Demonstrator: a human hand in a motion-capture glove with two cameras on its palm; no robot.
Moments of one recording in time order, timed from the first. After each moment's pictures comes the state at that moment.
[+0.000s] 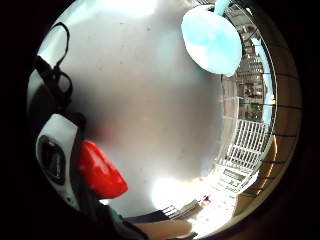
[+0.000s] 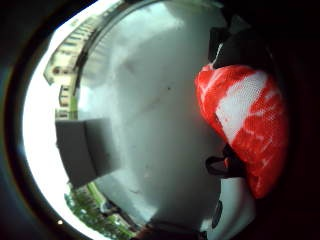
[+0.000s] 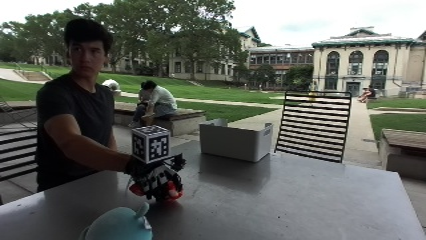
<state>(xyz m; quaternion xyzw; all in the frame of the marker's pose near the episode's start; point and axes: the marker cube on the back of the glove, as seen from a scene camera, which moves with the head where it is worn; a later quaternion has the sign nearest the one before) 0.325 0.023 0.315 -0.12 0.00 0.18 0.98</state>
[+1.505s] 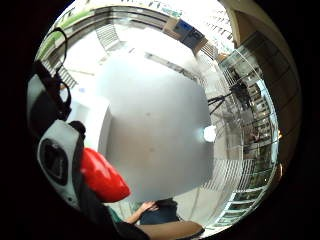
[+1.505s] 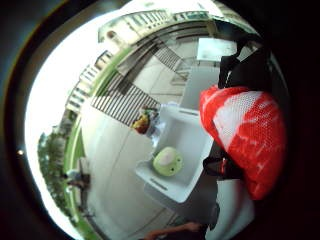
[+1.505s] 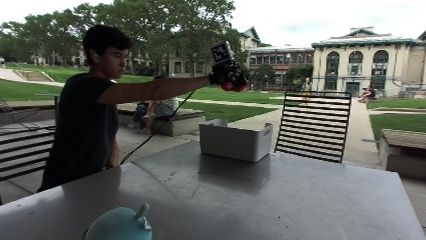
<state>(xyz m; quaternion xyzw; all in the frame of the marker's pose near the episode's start) -0.146 -0.089 0.017 0.09 -0.03 -0.11 0.99</state>
